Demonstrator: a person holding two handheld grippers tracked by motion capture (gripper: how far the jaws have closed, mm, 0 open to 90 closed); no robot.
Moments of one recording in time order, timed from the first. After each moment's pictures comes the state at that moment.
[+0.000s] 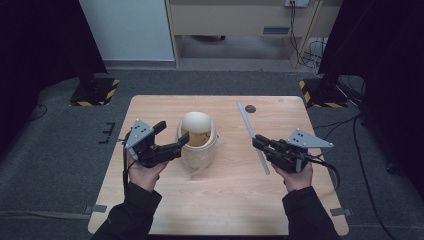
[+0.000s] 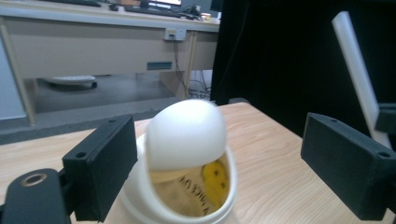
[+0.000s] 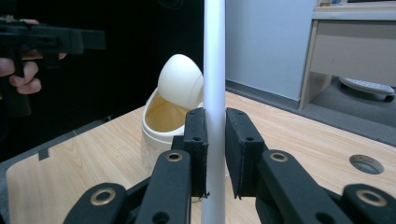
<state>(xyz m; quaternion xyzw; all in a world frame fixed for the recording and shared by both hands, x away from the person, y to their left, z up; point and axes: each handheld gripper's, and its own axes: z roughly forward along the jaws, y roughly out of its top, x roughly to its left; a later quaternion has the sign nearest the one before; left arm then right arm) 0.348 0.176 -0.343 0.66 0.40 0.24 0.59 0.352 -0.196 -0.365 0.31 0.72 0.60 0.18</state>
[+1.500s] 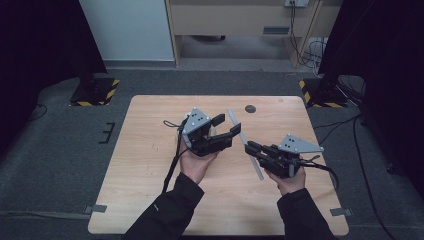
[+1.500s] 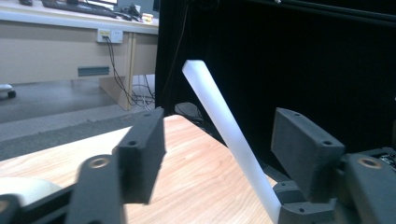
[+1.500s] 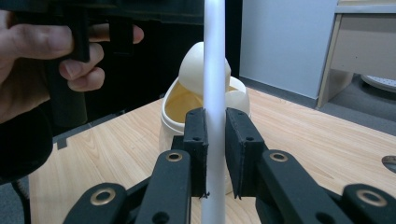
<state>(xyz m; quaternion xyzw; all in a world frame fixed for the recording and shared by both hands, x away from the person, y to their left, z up) 0.373 0.064 -0.334 0.68 0.34 0.17 0.63 0.347 -0.183 -0.377 0.29 0.73 0.60 0.16</state>
